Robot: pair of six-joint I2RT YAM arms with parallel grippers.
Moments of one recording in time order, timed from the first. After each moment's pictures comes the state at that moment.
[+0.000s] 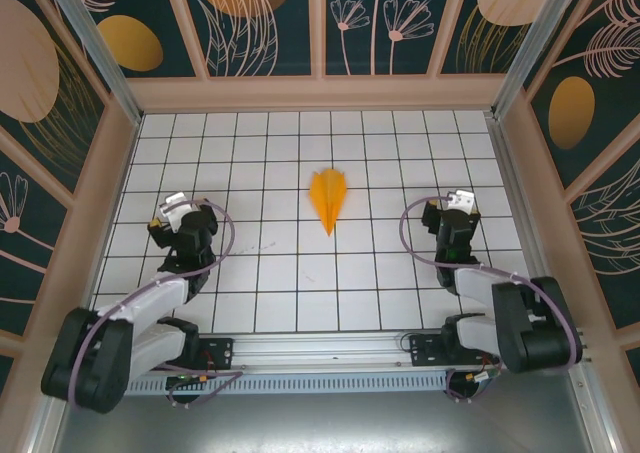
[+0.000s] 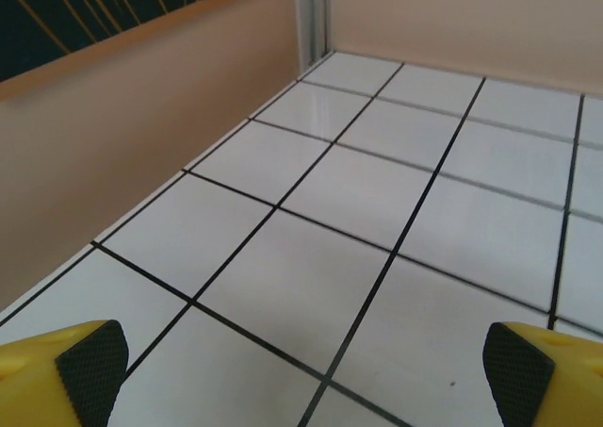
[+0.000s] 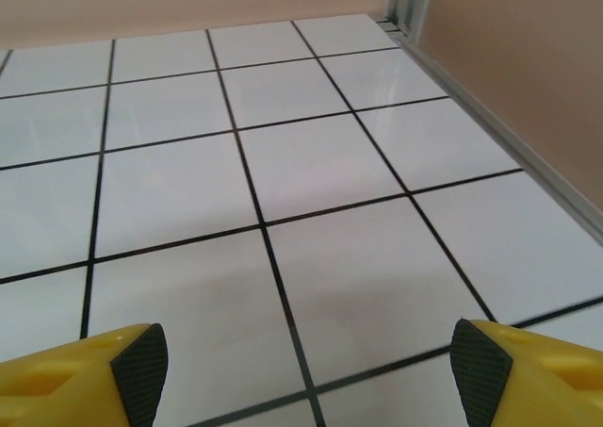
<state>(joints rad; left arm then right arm) -0.28 1.13 0.26 0.45 -0.78 -0.27 0.15 1.26 0.22 0.69 0.36 0.12</state>
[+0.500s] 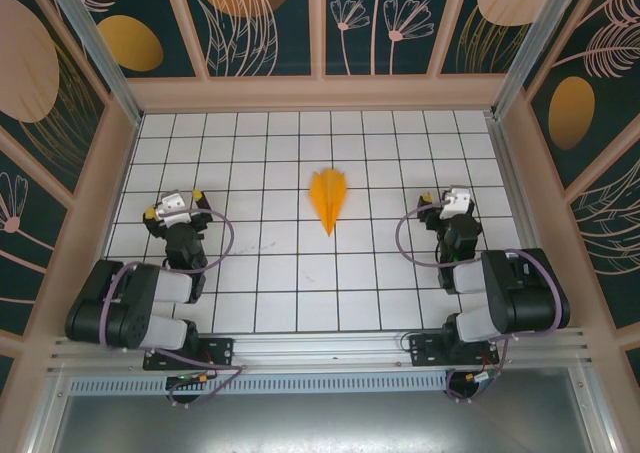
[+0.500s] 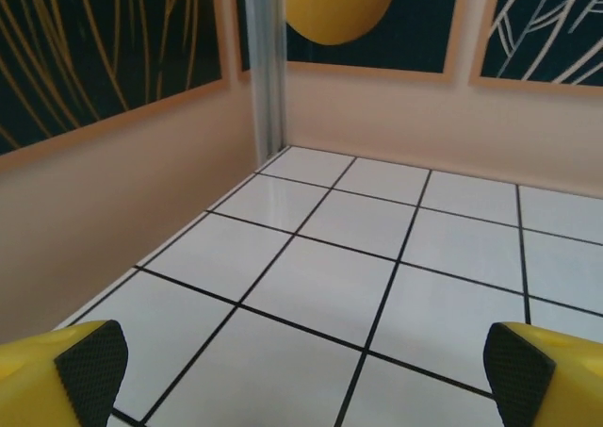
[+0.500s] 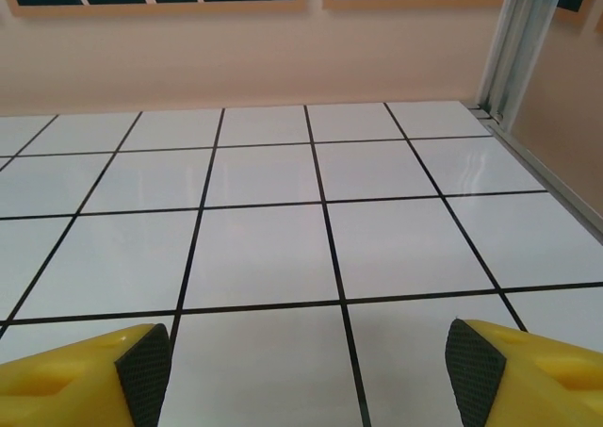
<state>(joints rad) -0.13 1.45 0.13 1.24 -0.52 -0.06 0.07 1.44 0.16 1.12 0.10 0.02</state>
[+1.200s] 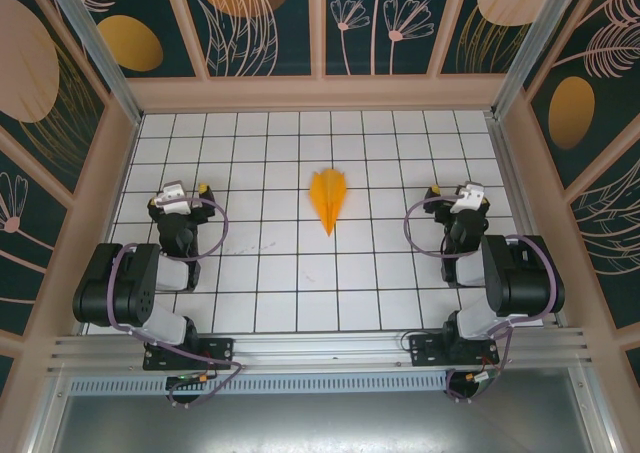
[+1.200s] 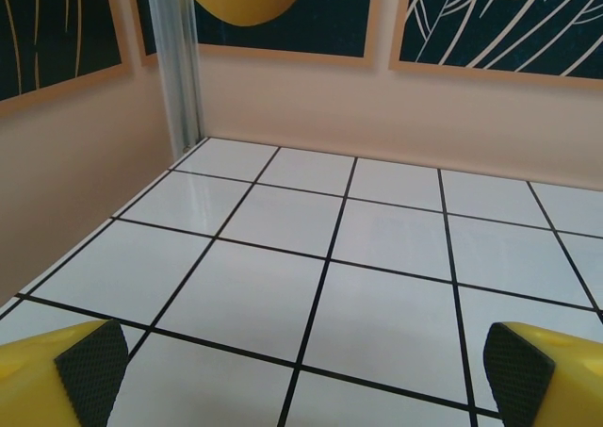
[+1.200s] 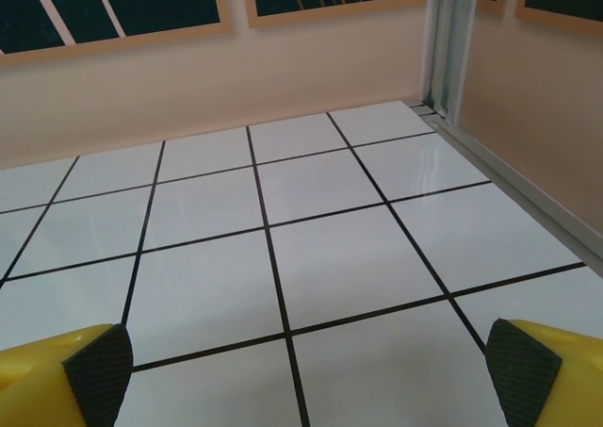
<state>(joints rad) -0.02 1.53 0.22 1.22 -0.24 -0.09 0.00 1.54 0.21 1.18 0.15 0.11</state>
